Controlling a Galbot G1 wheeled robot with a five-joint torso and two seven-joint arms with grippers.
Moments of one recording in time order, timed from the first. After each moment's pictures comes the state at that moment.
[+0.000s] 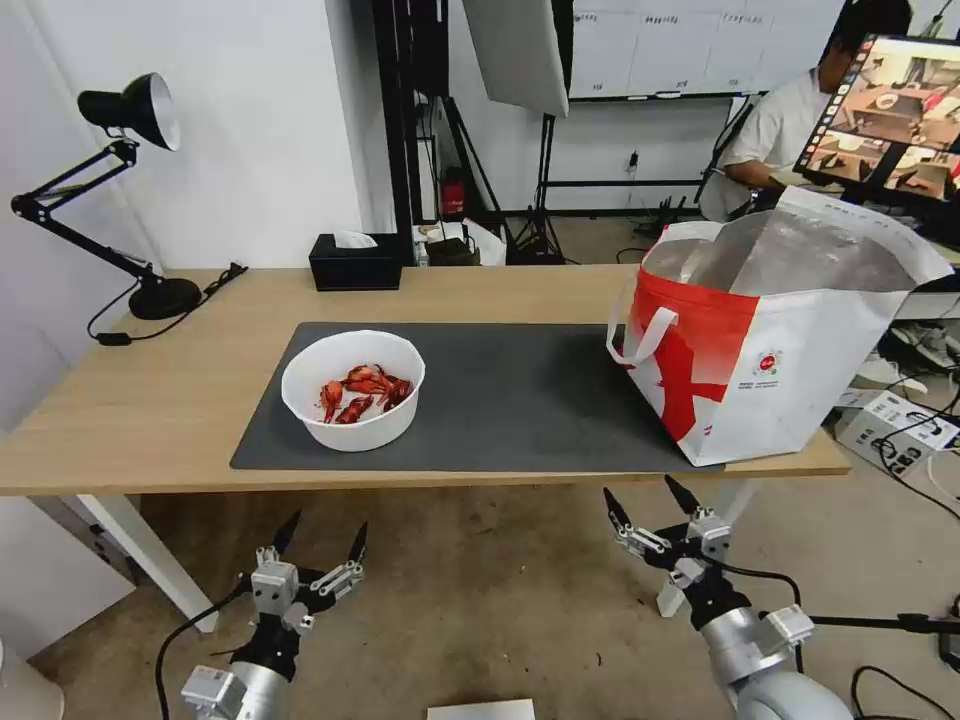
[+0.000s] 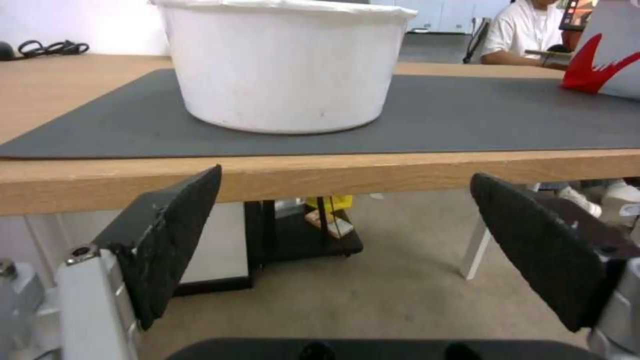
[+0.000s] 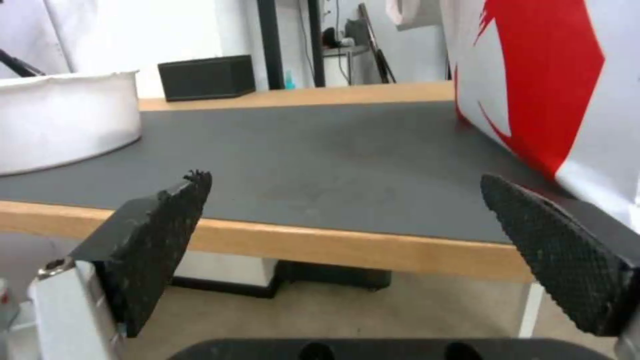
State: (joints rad) left arm 1.79 -1.27 -0.56 -2.04 -0.29 -0.26 0.10; right arm -1.62 0.98 0.40 1.98 0.52 0.29 0.01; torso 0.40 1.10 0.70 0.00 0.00
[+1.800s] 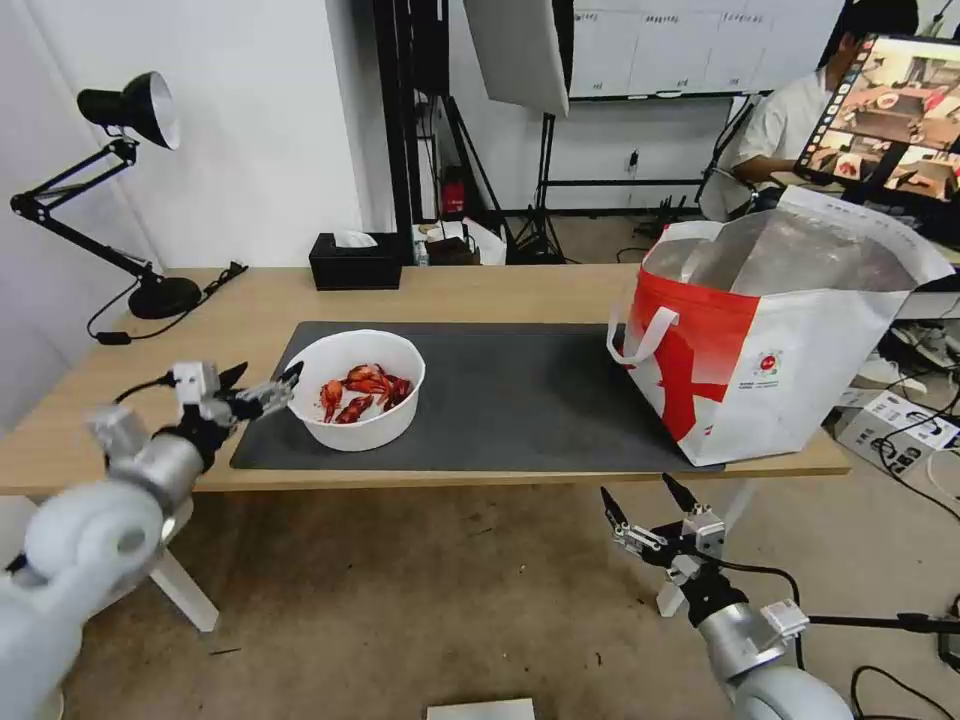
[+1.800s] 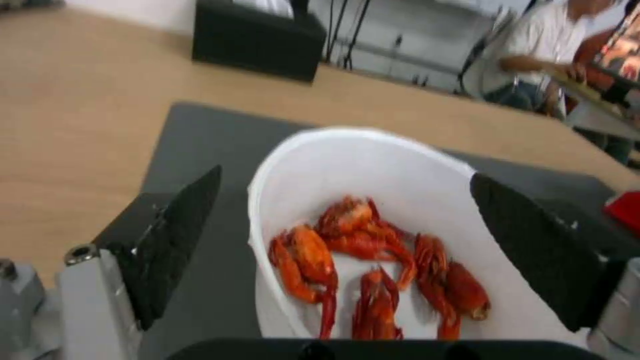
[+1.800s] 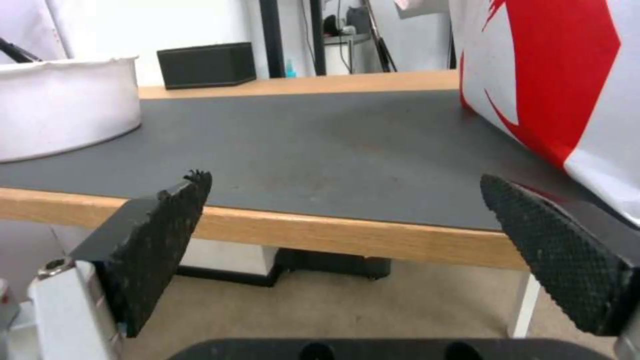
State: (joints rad) left arm 1.08 -0.61 -0.47 -1.93 -1.31 0.37 -0.18; right arm -1.62 0.98 0.39 1.99 0.52 0.26 0.02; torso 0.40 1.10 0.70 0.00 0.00
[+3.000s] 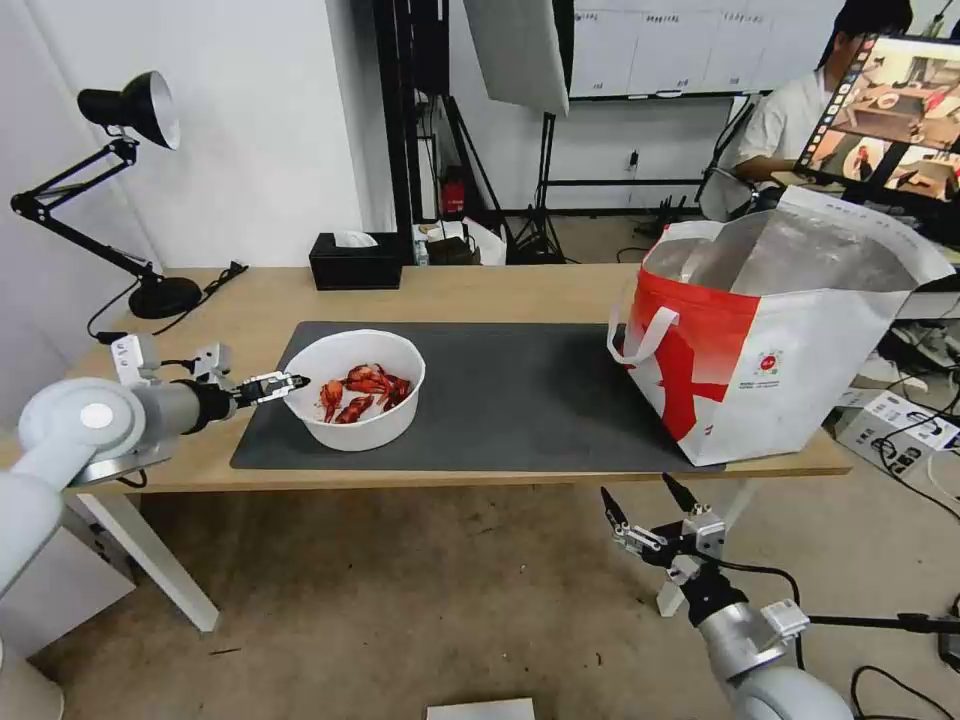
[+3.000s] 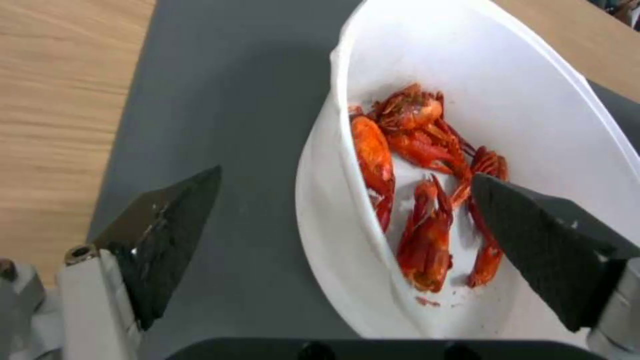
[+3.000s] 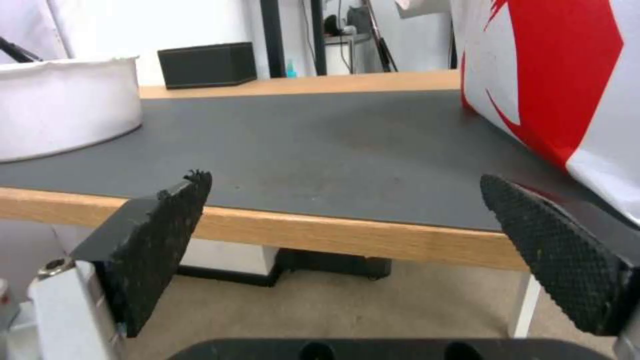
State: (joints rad) left arm 0.79 -0.57 -0.28 -1.74 -1.68 0.70 -0.38; right arm -1.62 0.98 0.39 1.99 0.52 0.26 0.02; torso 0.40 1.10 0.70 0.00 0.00
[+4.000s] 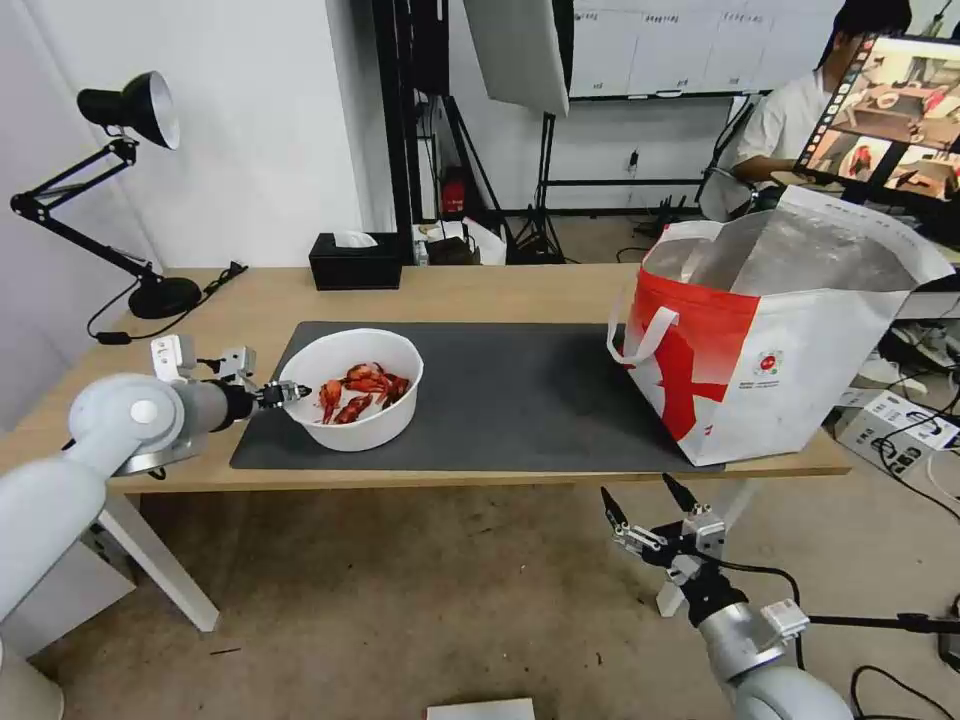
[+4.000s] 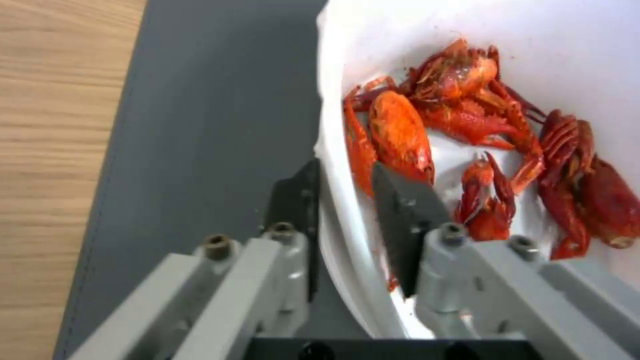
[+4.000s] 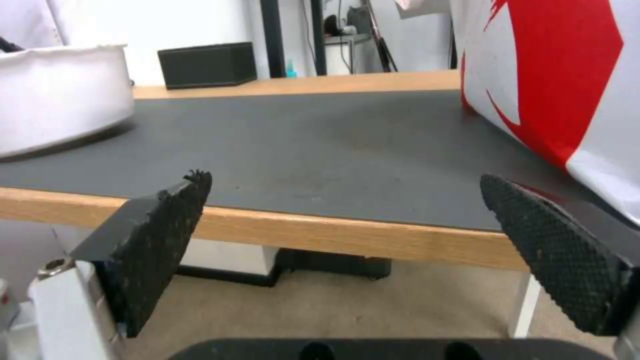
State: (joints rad) left arm 0.68 -0.57 -0.12 -1.71 -1.61 0.69 -0.41; right arm -1.62 0.98 0.39 1.99 0.52 0.26 0.02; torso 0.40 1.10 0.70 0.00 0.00
